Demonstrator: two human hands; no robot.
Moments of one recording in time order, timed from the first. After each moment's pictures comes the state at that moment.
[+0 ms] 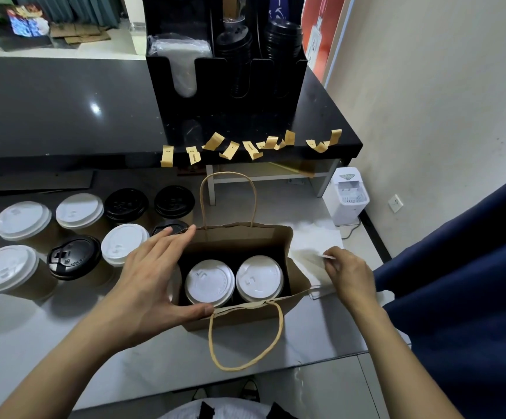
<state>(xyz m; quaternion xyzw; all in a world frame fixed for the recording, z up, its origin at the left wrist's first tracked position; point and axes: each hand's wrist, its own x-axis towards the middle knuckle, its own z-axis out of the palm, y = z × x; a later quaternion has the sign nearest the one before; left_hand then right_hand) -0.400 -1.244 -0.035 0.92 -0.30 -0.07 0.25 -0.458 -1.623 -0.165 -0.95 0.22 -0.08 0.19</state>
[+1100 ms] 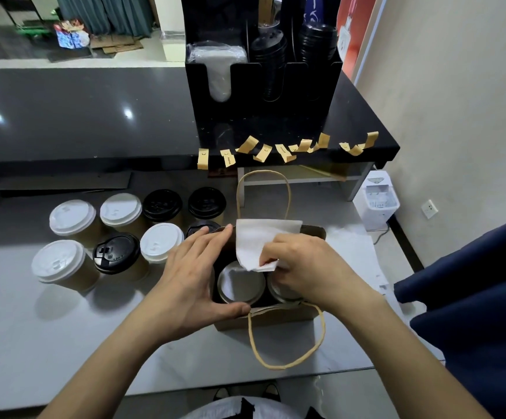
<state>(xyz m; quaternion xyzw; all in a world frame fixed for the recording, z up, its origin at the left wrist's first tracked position) -0.399 -1.244 -0.037 0.92 -0.30 -0.07 0.25 -0.424 -1.480 -0.027 -0.96 -0.18 -0.03 0.20</state>
